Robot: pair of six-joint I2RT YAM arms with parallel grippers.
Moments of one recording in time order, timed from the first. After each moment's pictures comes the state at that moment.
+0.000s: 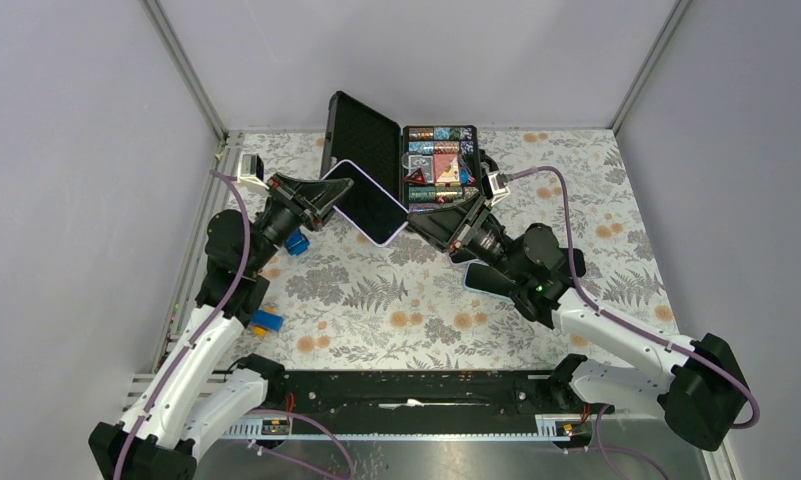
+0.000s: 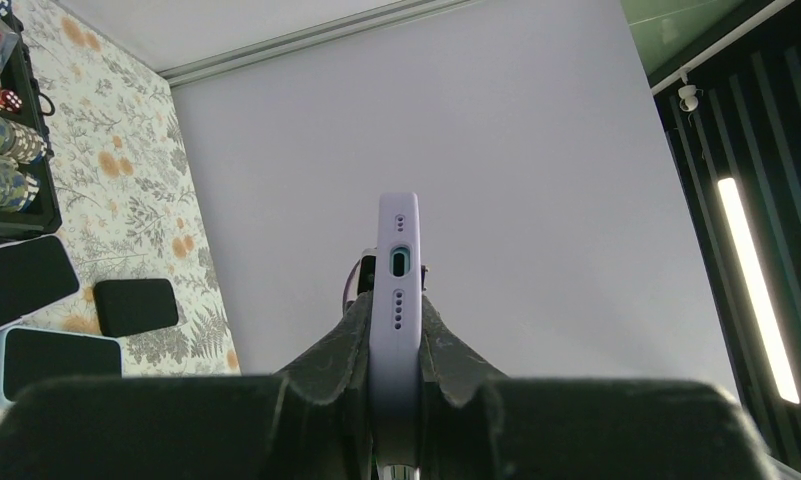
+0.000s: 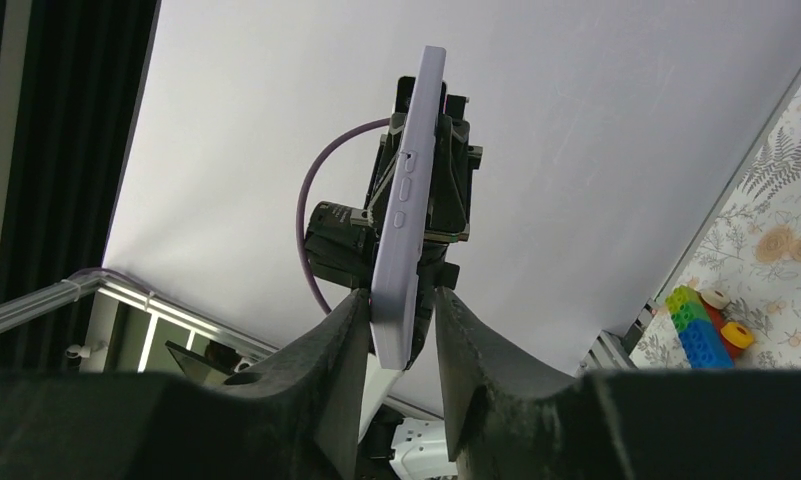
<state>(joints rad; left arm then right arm) -0.34 0.81 0.78 0.24 0.35 -1.45 0.77 1.08 0.66 0.74 -0.22 1.39</state>
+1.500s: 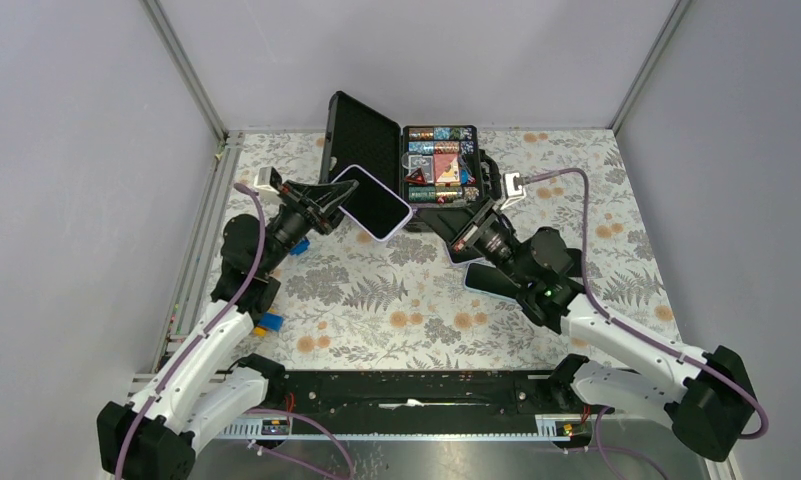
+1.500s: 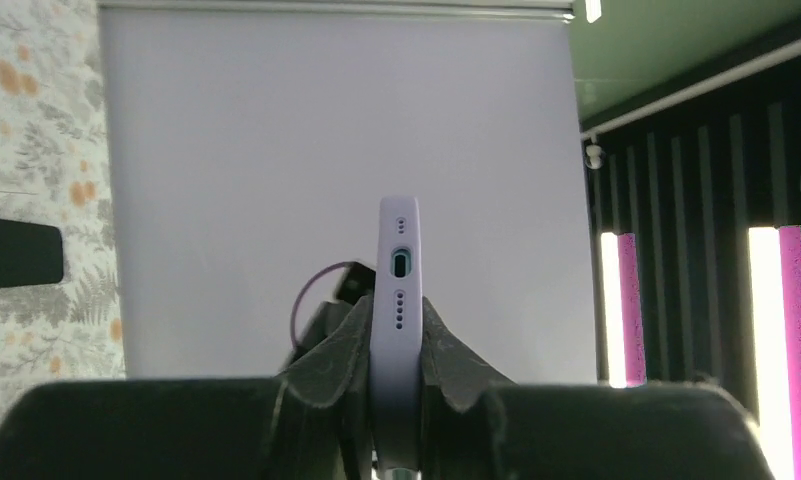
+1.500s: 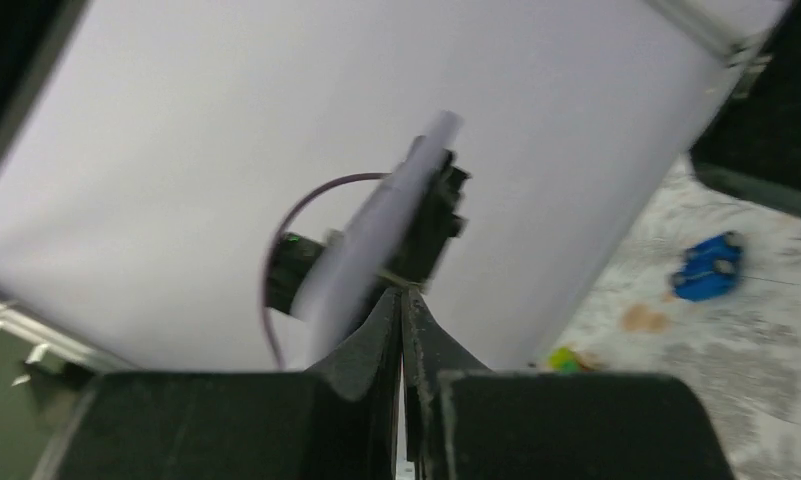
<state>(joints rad) -0.37 0.85 0.68 0.39 0.34 -1.69 0.77 1.03 0.66 0.70 -0.12 1.18</state>
